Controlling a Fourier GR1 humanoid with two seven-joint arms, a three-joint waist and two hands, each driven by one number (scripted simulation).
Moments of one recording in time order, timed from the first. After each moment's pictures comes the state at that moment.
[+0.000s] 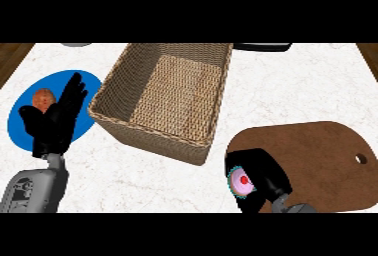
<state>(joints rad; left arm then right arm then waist) -0.24 0.20 0.10 -1.48 -0.03 0.06 0.17 -0.05 -0.11 0.38 -1.59 0.84 0.25 0.16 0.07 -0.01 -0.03</state>
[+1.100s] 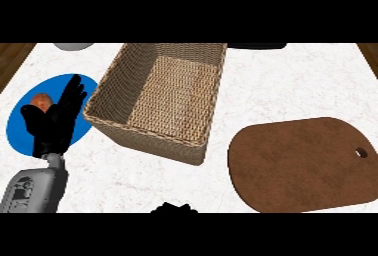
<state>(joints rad) -0.24 0.20 0.11 -1.45 -0.03 0.06 0.17 -0.12 -0.05 1.12 -1.66 0.68 -0.65 0.45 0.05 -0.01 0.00</state>
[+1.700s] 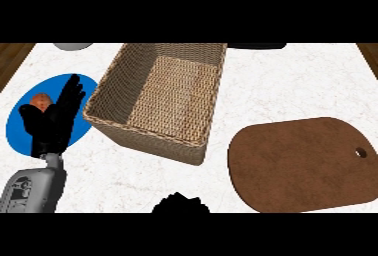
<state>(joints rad) -0.24 0.21 0.11 -1.45 -0.03 0.06 0.17 -0.19 -0.09 1.16 -1.66 0.83 -0.85 0.62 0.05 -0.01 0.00</state>
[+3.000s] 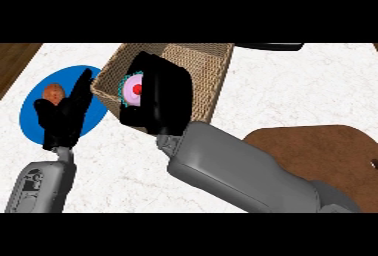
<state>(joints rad) -0.29 0.19 0.08 -1.43 -0.04 0.05 0.16 -1.08 -0.01 0.73 -1.23 0.67 -0.63 1.09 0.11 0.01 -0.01</state>
